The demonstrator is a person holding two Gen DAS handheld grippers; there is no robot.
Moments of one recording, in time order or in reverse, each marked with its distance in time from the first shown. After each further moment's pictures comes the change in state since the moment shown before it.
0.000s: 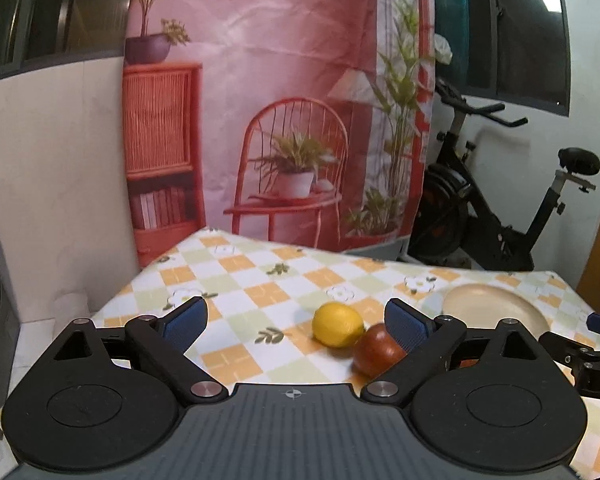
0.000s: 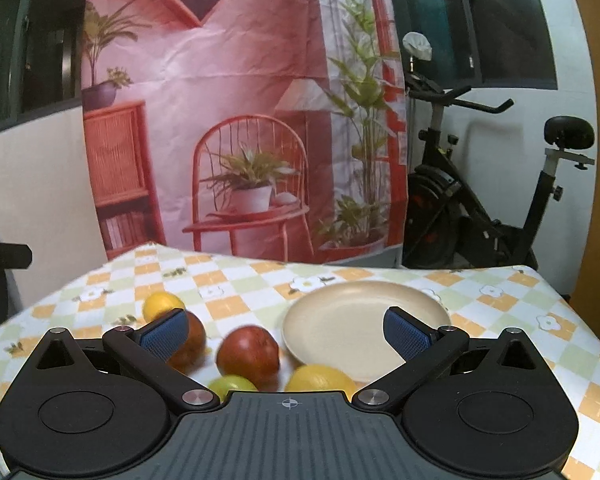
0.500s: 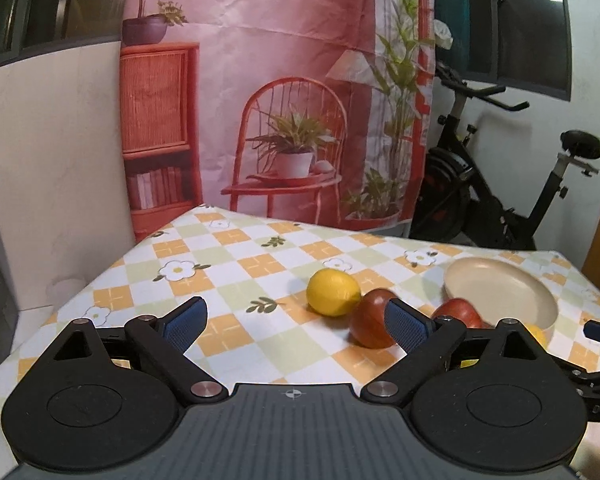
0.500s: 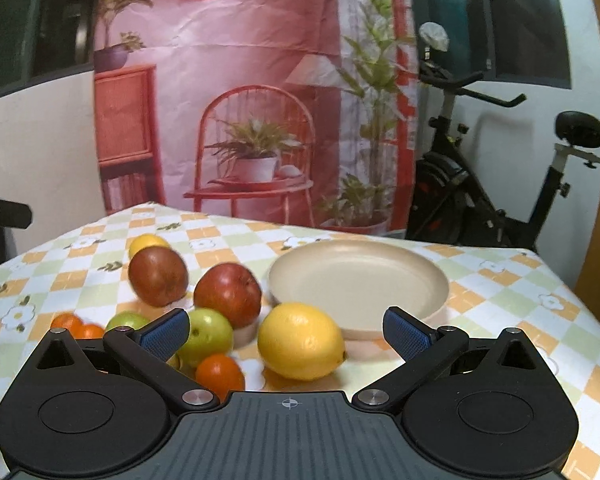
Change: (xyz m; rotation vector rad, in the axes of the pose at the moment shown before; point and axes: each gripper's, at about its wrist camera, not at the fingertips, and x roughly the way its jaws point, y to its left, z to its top) left arm 0.013 -0.009 -0.027 0.005 0.031 0.015; right arm 0.014 -0.011 -0.050 -0.075 0.048 0.025
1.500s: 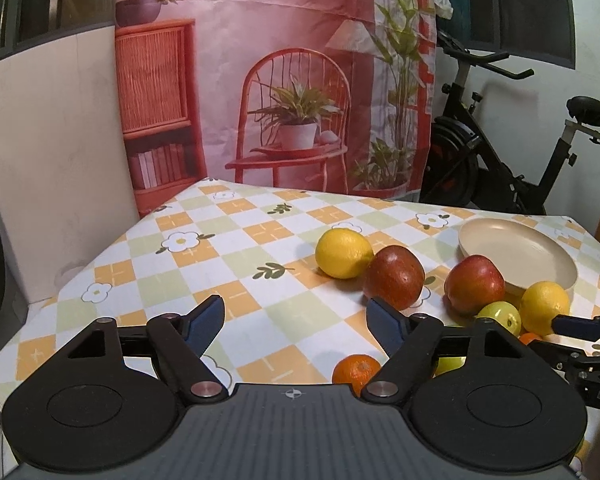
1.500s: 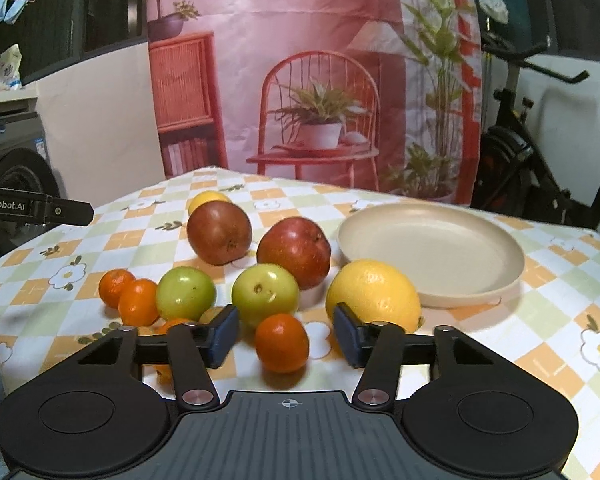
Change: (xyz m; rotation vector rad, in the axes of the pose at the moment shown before) left arm 0.012 -0.001 -0.017 0.038 0.074 0.016; right arm 0.018 0.009 -0.010 -0.024 0.102 0.196
